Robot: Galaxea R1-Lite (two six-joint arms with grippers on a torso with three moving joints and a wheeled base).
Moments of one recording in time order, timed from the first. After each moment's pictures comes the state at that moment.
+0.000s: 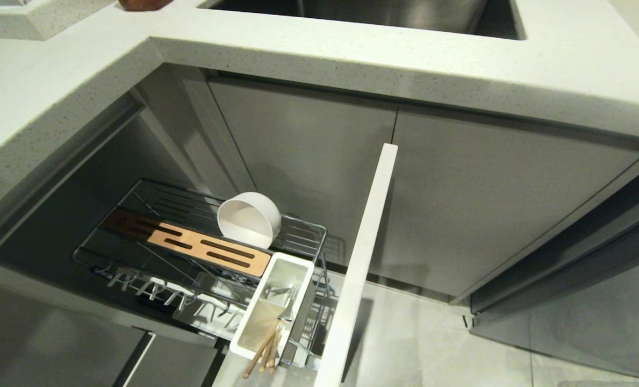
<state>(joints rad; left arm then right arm) 0.57 1.20 -1.57 0.80 0.27 -0.78 0.00 0.00 0.00 0.00 -0.02 0.03</state>
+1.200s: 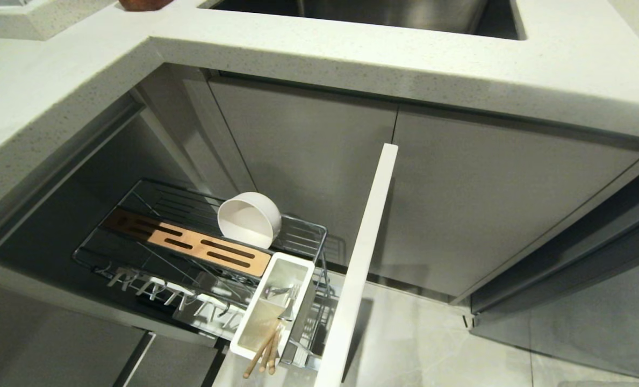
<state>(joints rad) 0.02 1.08 -1.81 0.87 0.22 -0.78 0.00 0.00 0.00 0.00 -0.02 0.03</state>
